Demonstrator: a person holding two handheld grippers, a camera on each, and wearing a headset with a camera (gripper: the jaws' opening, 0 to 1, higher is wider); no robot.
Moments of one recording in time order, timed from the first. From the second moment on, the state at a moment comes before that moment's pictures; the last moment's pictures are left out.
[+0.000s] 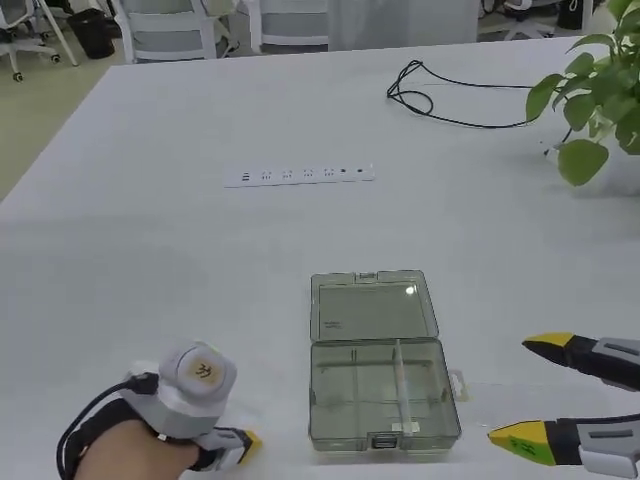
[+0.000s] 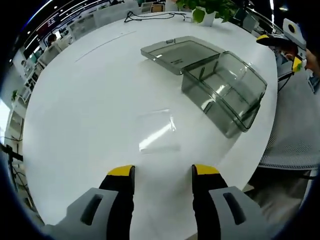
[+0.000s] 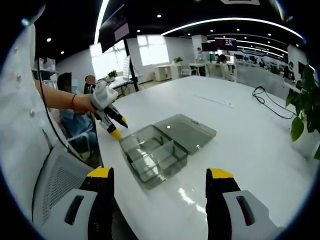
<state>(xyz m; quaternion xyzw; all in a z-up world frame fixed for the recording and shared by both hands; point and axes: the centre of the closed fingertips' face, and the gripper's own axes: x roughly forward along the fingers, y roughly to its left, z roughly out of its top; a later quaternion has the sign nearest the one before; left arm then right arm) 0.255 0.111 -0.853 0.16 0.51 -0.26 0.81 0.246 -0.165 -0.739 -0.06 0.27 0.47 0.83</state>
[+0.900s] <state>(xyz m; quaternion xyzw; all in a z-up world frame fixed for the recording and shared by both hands) 0.257 0.115 -0.850 0.14 0.52 -0.27 0.80 0.231 -0.163 -0.742 -0.09 0.28 0.48 0.83</state>
